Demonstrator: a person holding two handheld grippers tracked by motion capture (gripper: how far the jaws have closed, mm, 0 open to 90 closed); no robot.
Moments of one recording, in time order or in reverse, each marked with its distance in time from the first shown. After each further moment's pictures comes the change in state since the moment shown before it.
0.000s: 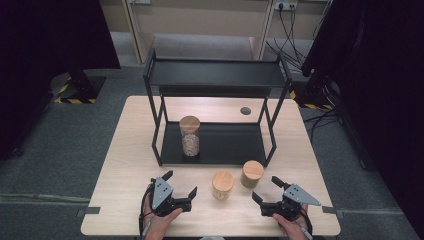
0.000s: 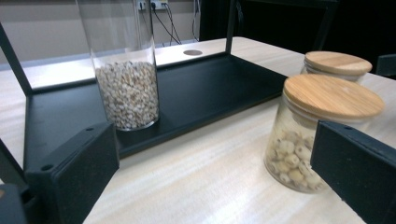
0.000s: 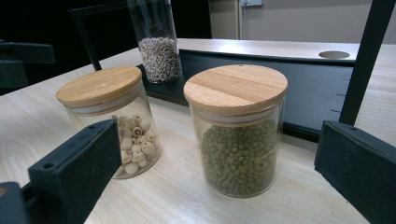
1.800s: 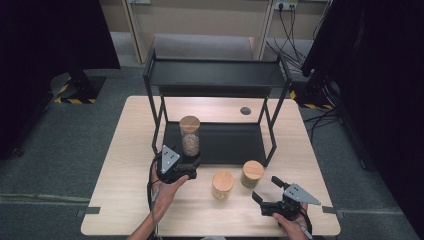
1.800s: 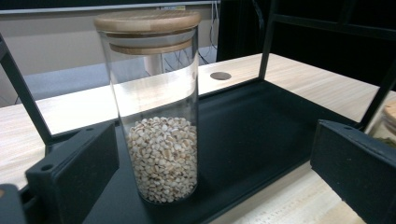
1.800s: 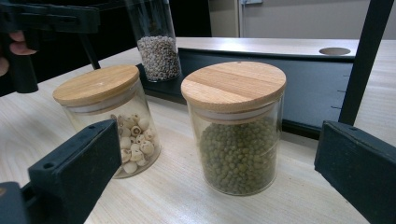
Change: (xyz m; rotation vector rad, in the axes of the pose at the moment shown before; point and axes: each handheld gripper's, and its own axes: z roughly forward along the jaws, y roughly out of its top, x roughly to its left) left arm 0.024 0.046 0.060 -0.016 0.062 0.014; right arm -0.002 -0.001 0.001 0.004 0.002 0.013
